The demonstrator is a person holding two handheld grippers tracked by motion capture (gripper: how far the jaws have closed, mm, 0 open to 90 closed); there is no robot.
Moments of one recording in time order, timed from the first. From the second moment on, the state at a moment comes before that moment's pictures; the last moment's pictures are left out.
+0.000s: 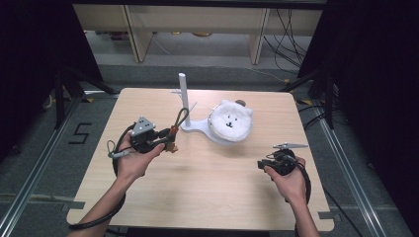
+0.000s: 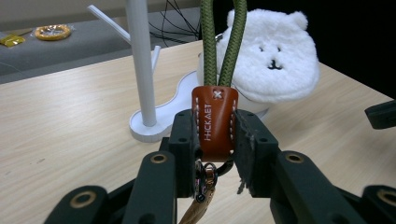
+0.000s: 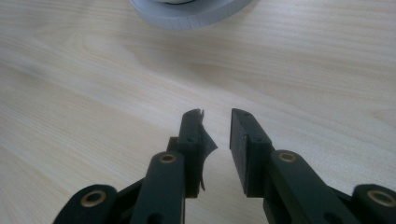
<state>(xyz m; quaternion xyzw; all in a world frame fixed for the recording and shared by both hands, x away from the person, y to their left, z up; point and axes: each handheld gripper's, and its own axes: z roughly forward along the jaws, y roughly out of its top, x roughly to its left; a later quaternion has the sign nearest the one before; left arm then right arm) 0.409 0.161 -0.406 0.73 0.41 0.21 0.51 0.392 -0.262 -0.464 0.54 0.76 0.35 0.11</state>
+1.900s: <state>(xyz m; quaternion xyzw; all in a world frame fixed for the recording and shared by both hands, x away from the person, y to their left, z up) 0.436 0.202 -0.398 0.67 0.45 0.27 0.53 0.380 -0.269 -0.487 0.55 0.69 0.43 0.17</state>
